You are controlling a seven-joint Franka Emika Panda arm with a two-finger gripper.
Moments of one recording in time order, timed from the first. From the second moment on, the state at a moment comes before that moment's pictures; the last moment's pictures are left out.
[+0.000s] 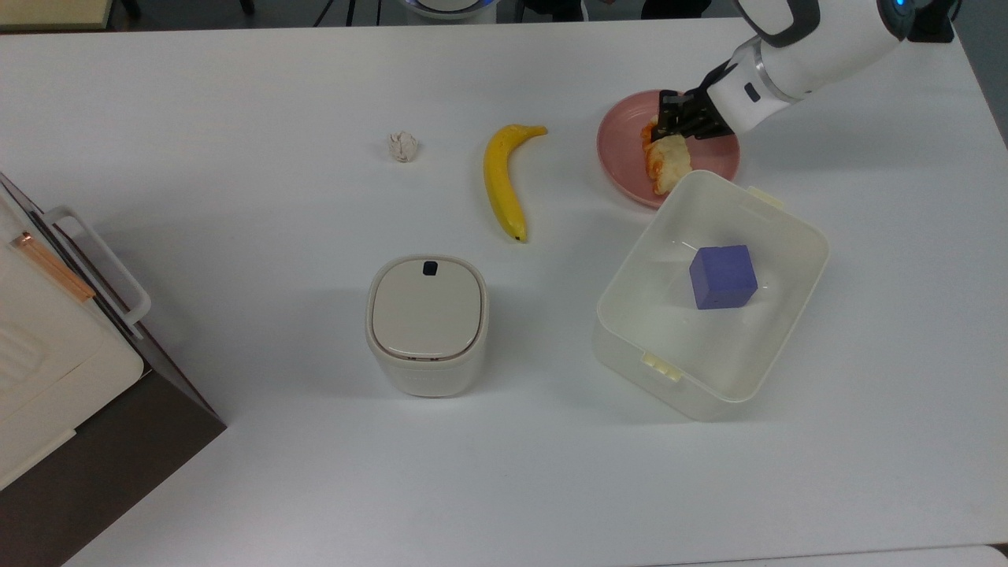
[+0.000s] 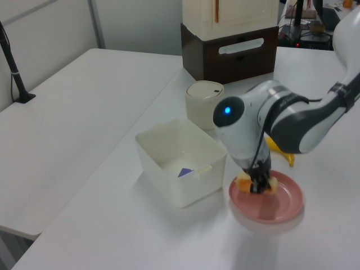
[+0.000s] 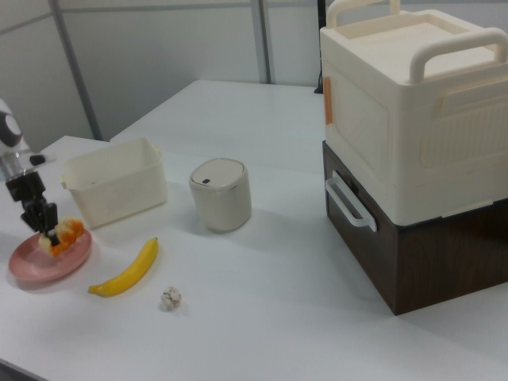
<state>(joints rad) 0.42 0.51 0.33 -1.58 -0.35 1.61 0.83</state>
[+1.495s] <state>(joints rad) -0.19 0.40 0.27 -1.67 -0.41 1.60 0.65</state>
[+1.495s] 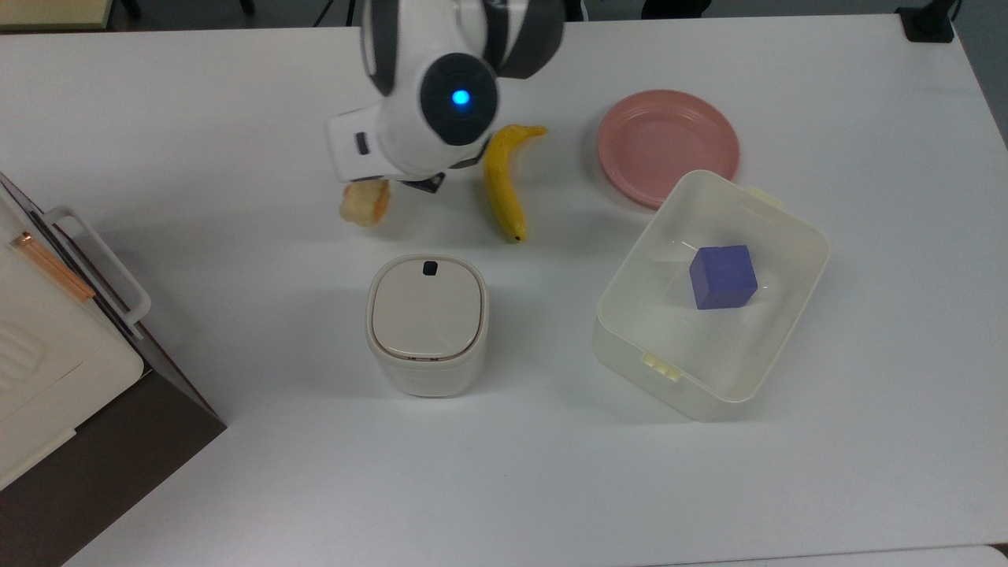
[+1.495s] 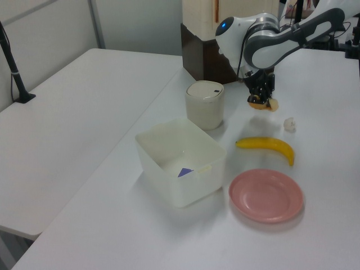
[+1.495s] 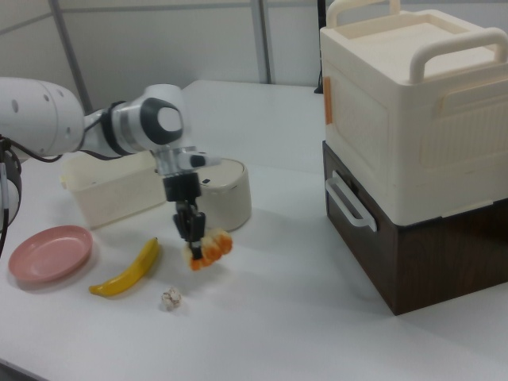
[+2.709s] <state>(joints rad) -0.30 0.40 0.25 -1.63 -0.41 1.67 0.65</state>
